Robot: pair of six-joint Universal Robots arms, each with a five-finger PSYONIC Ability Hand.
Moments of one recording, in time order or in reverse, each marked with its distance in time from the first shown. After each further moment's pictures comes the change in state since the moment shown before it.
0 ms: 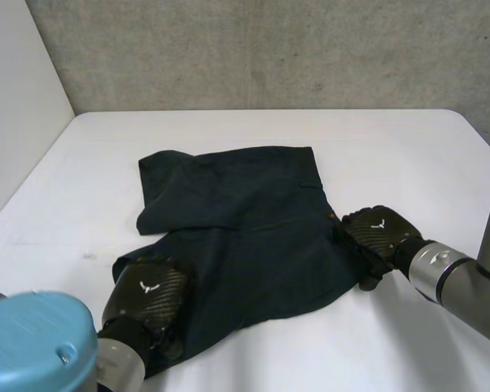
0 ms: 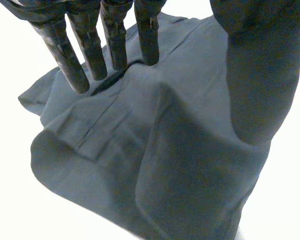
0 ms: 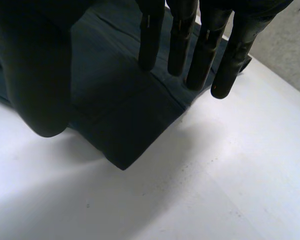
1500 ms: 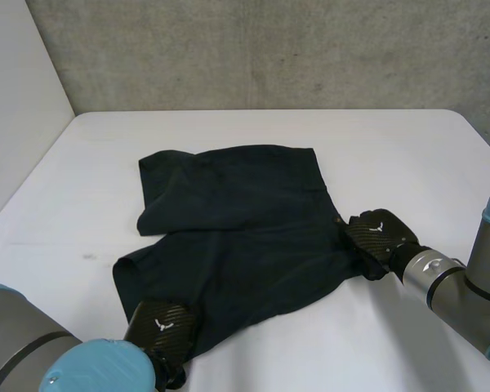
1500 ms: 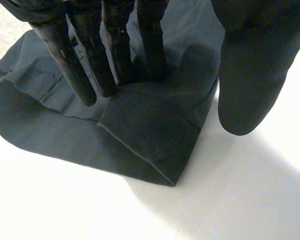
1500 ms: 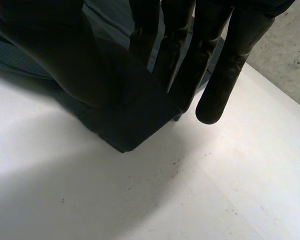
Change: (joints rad) left arm -0.104 -0.172 -0.026 0.085 -0.109 0.017; right arm 0.003 0.048 0.048 -0.160 0.022 0.012; left_hand 0.178 0.164 0.171 0.159 0.157; right_hand 0.503 0.685 0.673 0.697 0.664
